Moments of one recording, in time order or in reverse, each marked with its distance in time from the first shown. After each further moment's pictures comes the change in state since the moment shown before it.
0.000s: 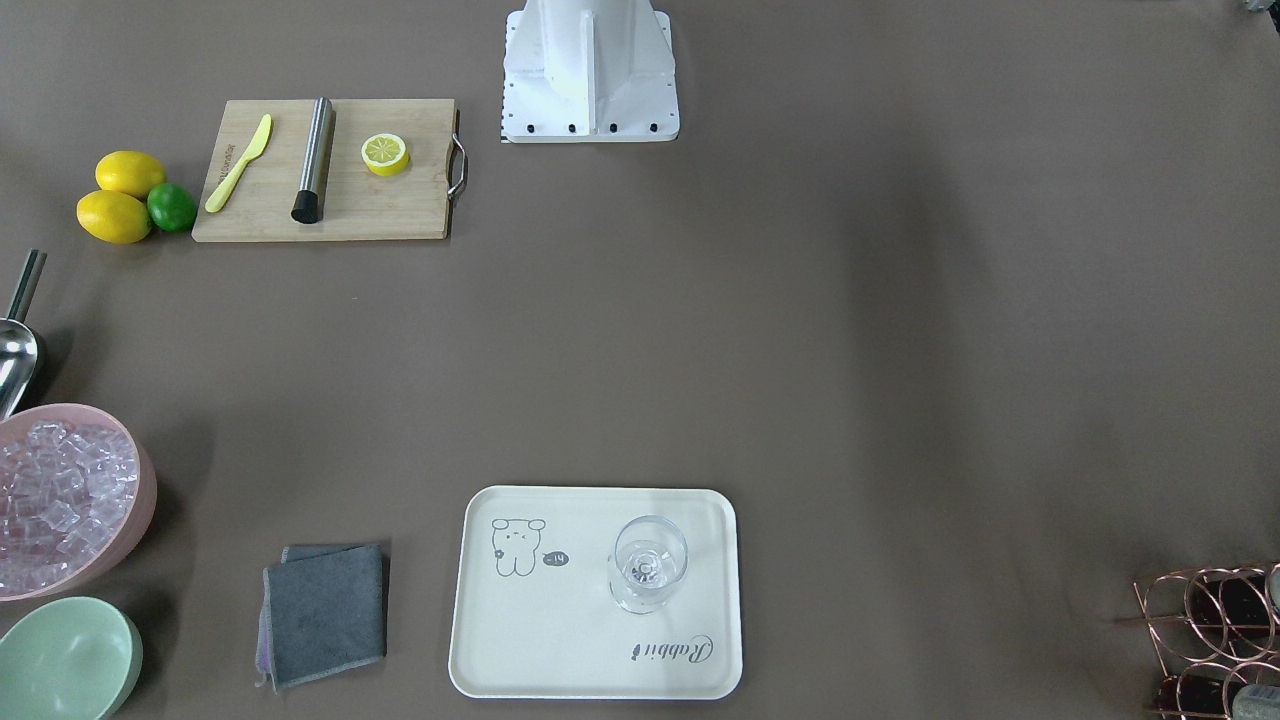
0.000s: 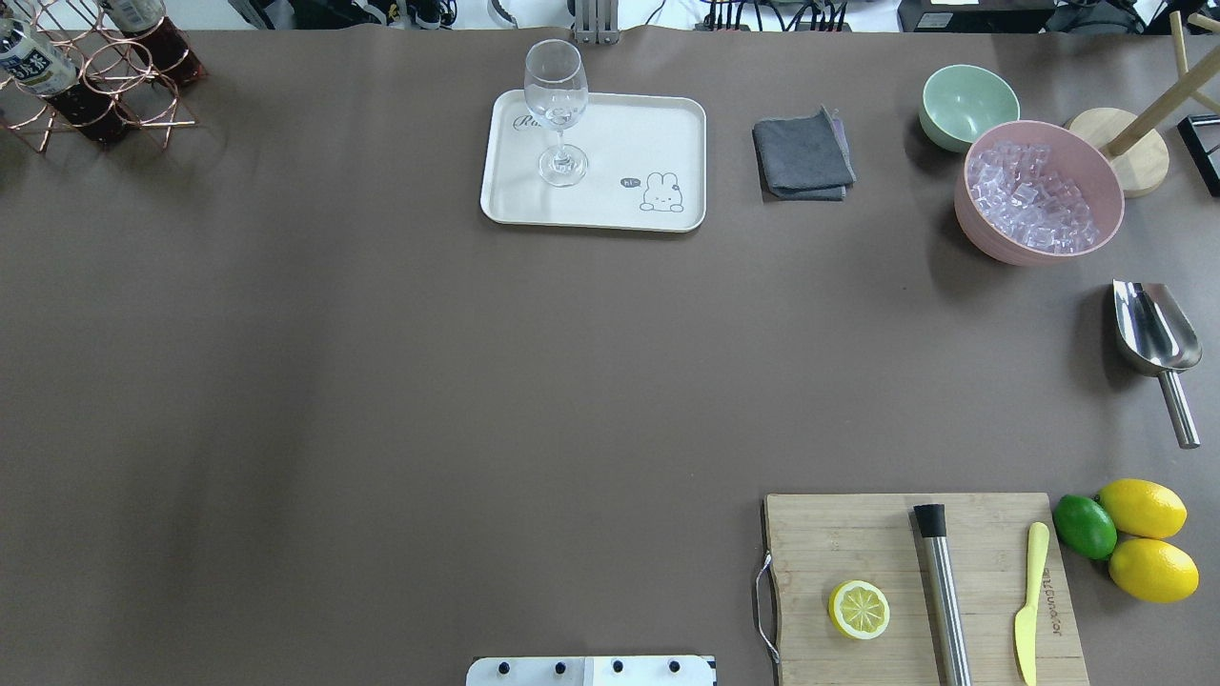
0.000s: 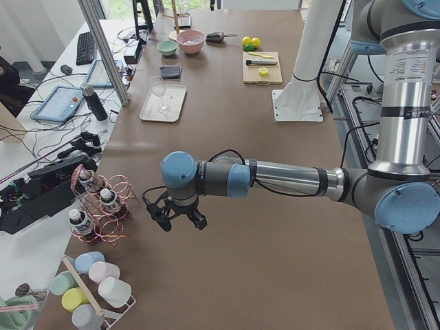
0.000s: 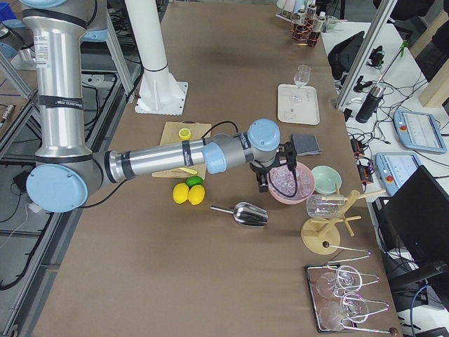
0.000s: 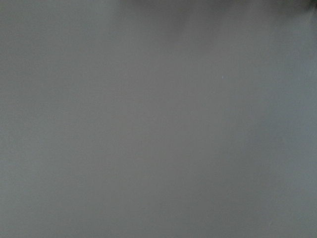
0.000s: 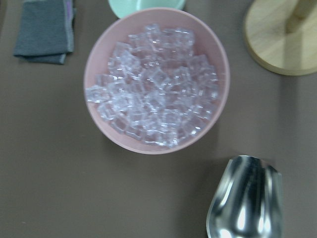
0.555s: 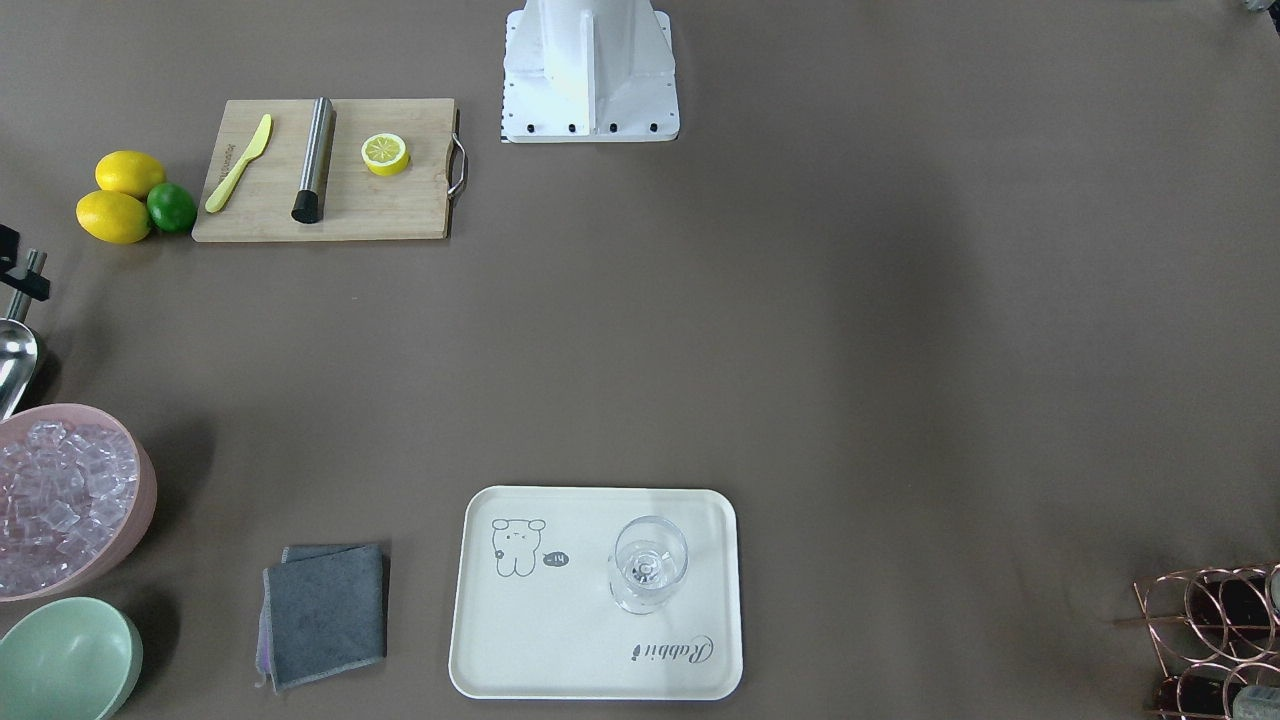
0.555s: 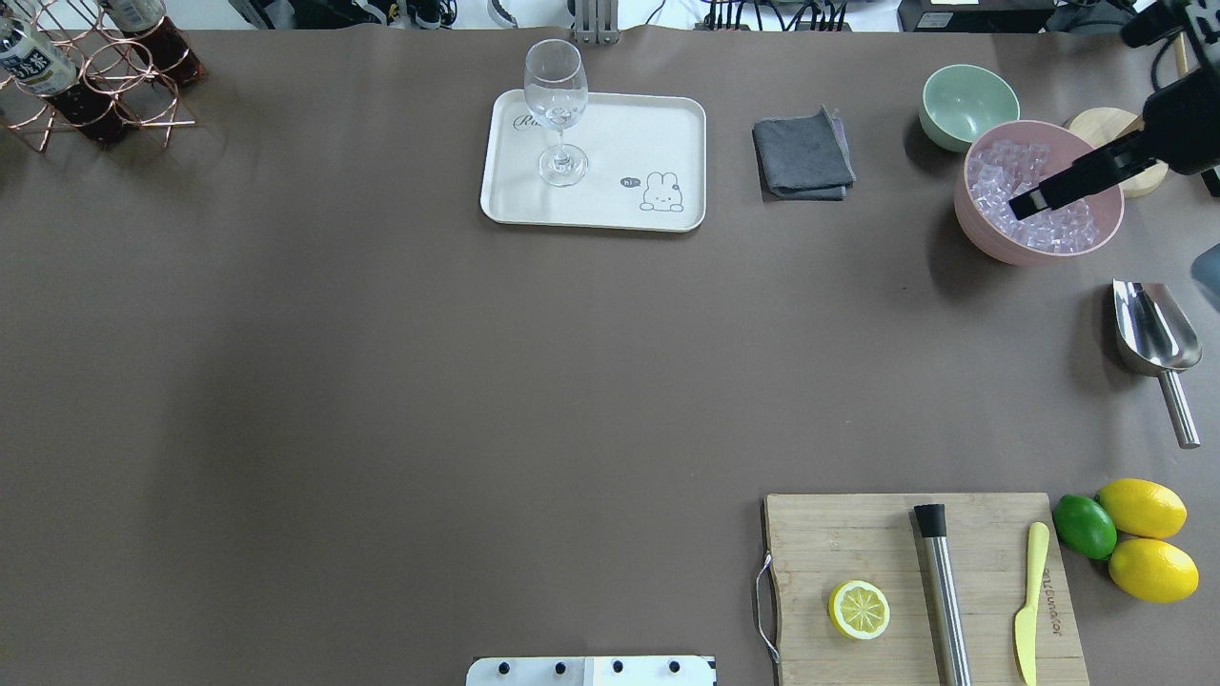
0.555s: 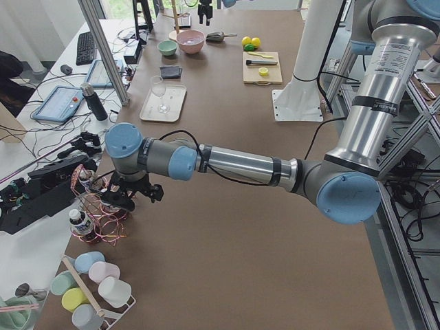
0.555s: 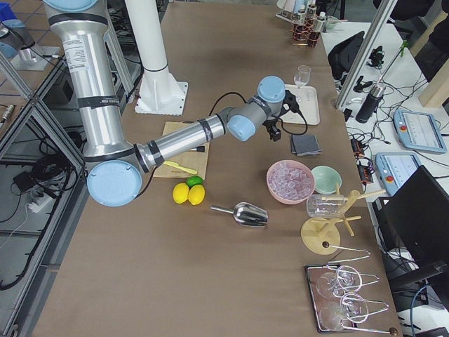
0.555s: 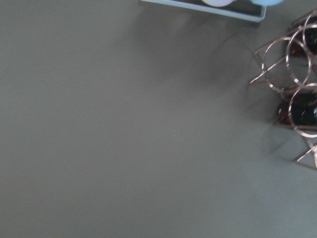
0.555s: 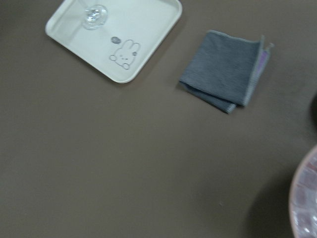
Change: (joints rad) left arm -0.003 -0.291 0.241 -0.119 0.015 -0.601; right arm -0.252 0.185 0.027 0.261 -0.030 0.089
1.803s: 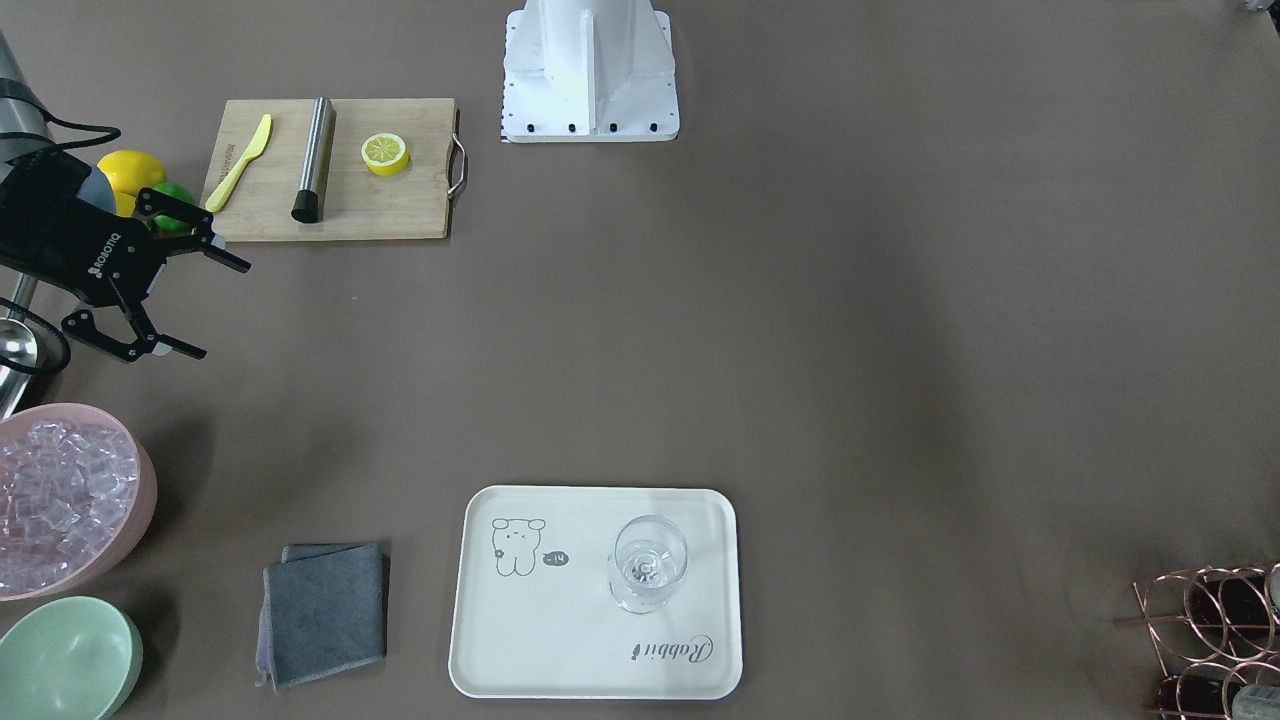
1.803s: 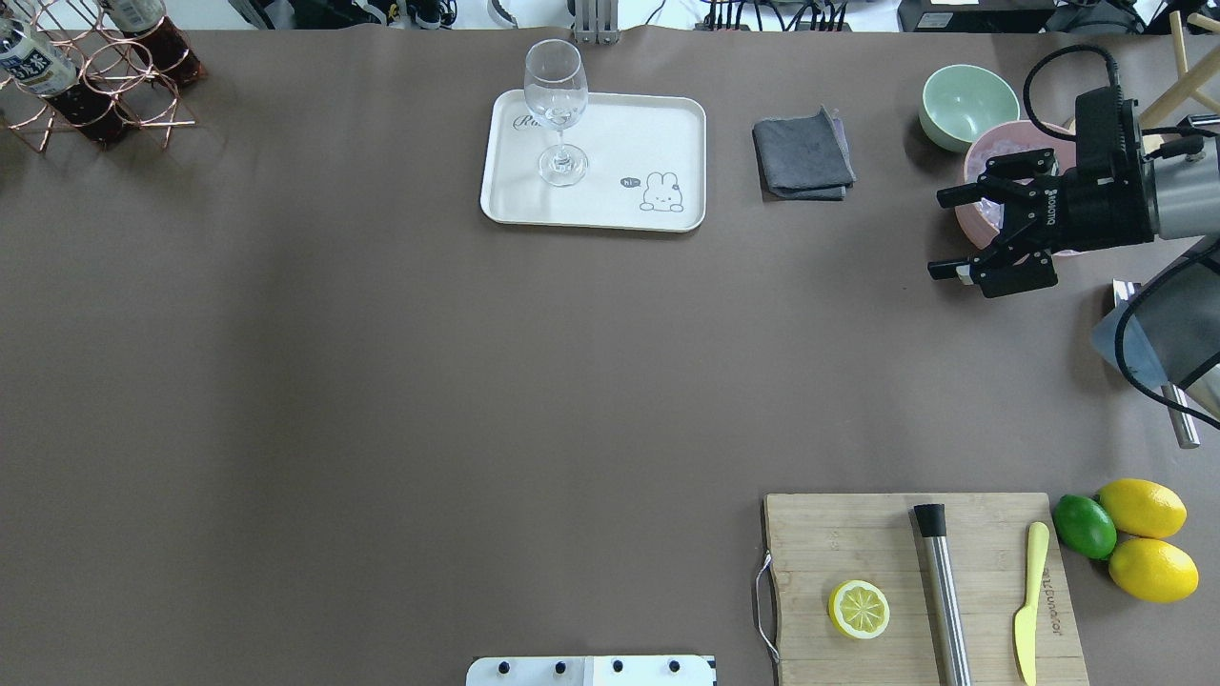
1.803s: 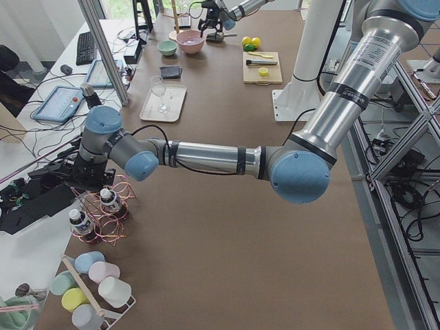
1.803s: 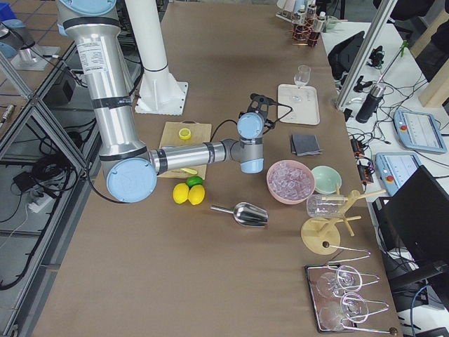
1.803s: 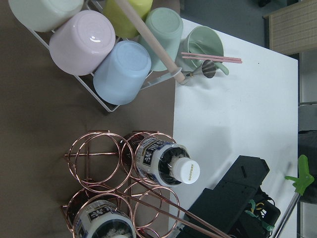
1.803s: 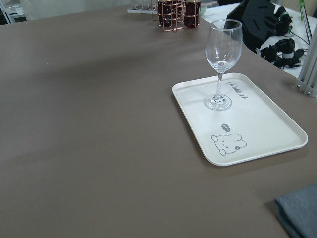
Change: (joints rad) left arm 0.080 -0.224 0.321 -0.557 0.323 -0.660; right arm -0.170 0.021 -0.343 1.179 -0.121 0.003
